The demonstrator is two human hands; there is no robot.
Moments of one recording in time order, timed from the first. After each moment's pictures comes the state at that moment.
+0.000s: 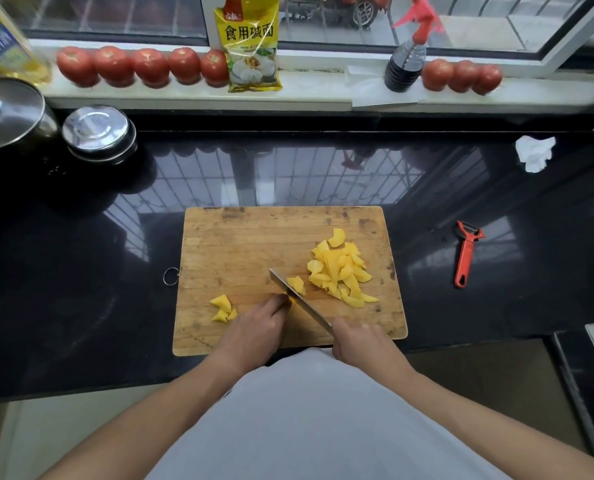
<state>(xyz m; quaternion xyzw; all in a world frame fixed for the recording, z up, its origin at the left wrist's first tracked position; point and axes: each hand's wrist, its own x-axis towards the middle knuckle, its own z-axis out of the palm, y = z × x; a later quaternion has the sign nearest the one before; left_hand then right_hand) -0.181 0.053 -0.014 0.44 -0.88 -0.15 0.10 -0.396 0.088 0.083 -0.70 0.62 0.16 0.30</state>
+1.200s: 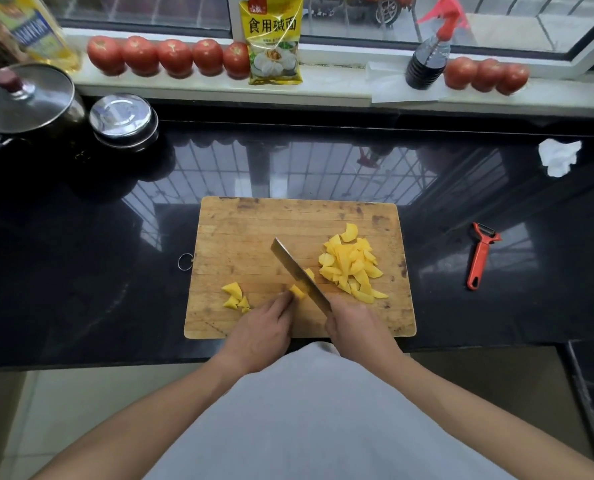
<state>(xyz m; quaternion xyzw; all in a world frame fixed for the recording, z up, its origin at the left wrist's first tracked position) -0.180 0.075 -0.014 0.45 -0.89 -0.09 0.04 -0.378 0.078 0.075 -0.70 0.66 0.06 0.28</state>
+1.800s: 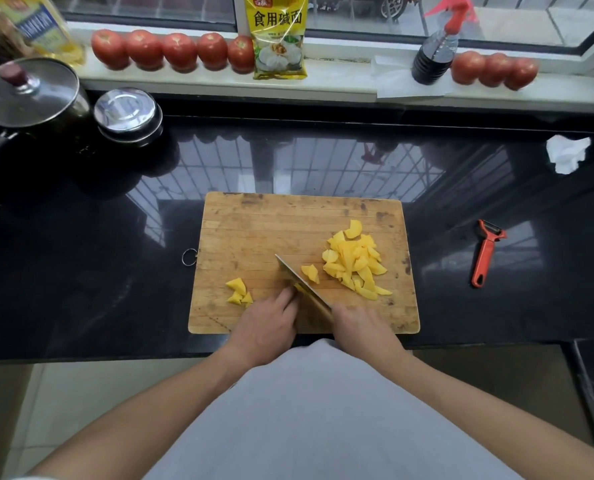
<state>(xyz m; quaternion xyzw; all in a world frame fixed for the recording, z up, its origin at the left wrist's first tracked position) -0.183 0.071 -0.008 0.46 -0.88 -0.12 0.06 -0.375 0.079 0.076 -0.71 0.62 0.17 0.27</state>
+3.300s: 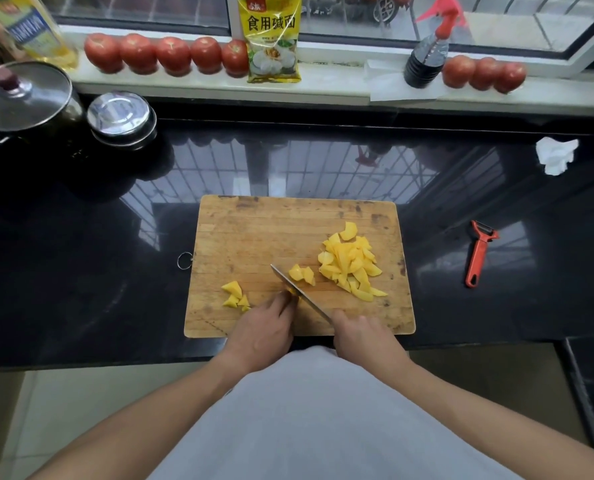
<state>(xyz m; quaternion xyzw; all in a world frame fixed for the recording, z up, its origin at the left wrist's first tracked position) -0.182 0.075 -0.011 0.46 -0.88 -0.13 0.05 -0.383 0.091 0.077 -0.72 0.61 0.18 0.26</state>
